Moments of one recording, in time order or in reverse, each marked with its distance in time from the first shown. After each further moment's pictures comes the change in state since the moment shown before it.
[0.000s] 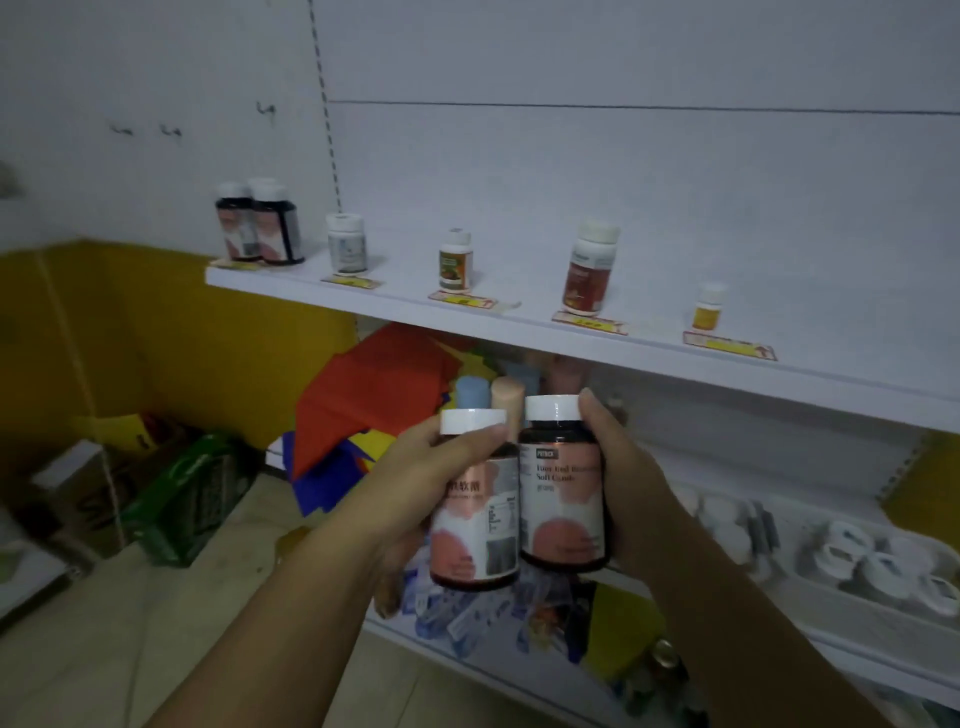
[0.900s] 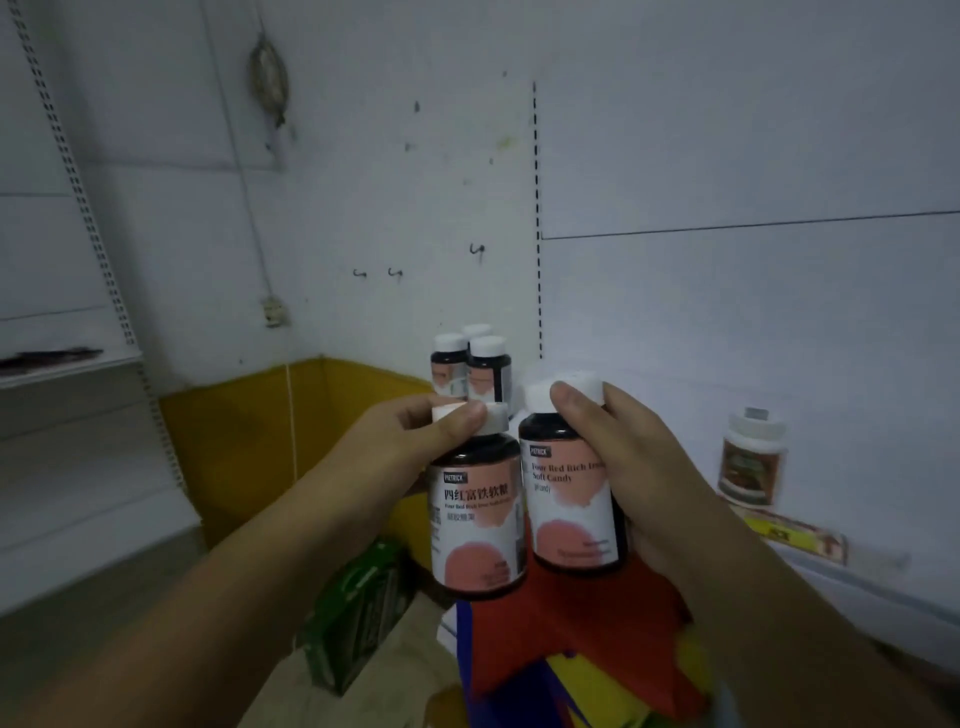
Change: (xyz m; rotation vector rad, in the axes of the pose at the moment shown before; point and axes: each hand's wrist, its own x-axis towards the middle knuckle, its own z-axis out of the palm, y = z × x) left_hand 0.105 0.164 -0.221 0.477 0.366 0.231; right_hand 0.238 -0.043 0.209 -0.217 -0.395 -0.310
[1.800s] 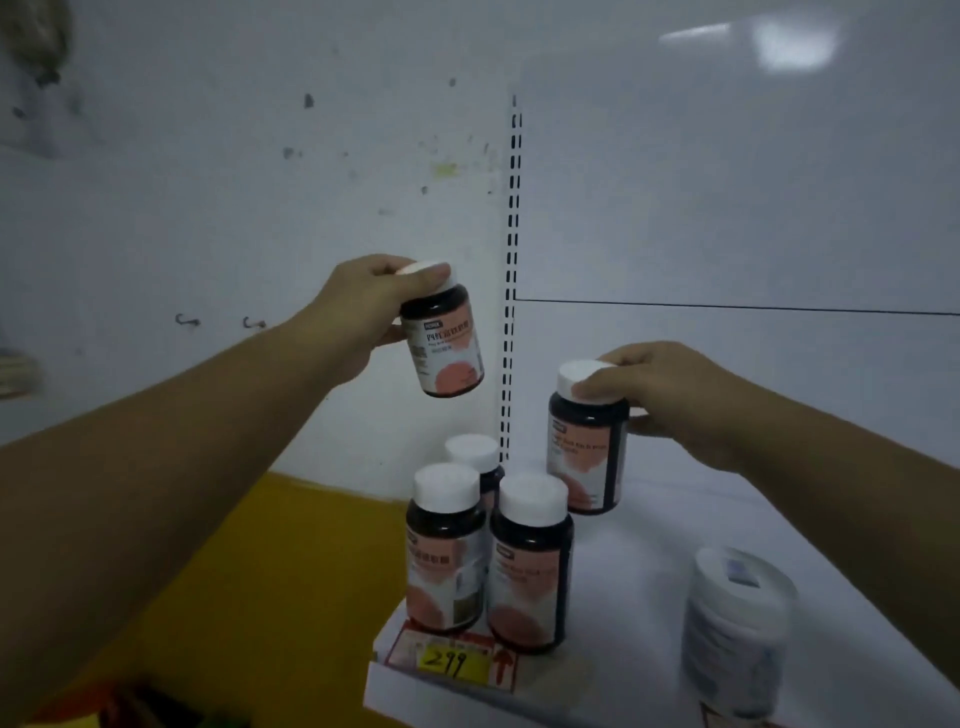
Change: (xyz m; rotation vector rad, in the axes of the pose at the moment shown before) left_hand 0.408 -0.018 -0.133 -0.211 -0.056 0.269; right_hand 0.287 0.006 -0.013 -0.647 0.409 0.229
